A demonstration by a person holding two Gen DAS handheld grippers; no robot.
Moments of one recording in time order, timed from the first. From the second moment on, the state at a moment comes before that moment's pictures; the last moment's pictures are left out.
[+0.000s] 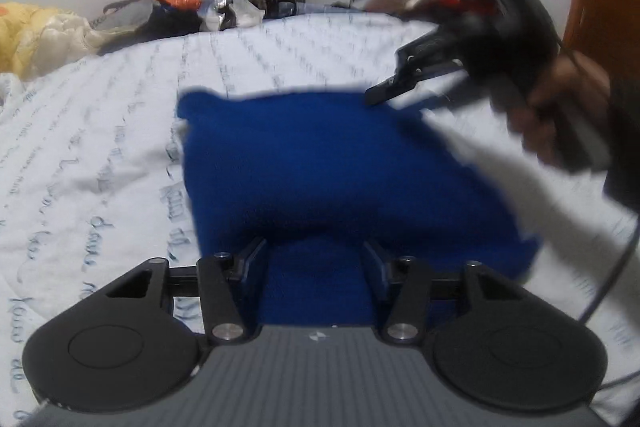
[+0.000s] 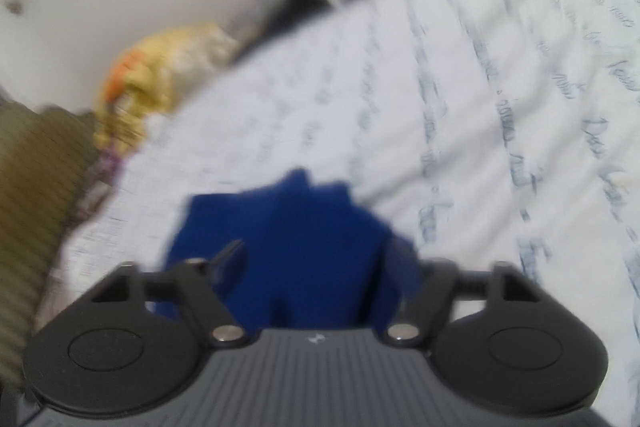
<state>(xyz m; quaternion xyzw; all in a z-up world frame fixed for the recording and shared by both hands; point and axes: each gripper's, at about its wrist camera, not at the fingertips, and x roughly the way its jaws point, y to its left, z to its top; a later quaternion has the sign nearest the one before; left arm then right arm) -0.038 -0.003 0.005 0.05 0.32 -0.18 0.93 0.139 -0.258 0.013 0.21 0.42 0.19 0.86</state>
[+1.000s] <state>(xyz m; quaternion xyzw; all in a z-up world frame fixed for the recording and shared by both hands) -0.050 0.066 0.006 -0.14 0.38 -0.15 0.90 0.075 -0.250 0.023 0.20 0.40 0.26 0.86</state>
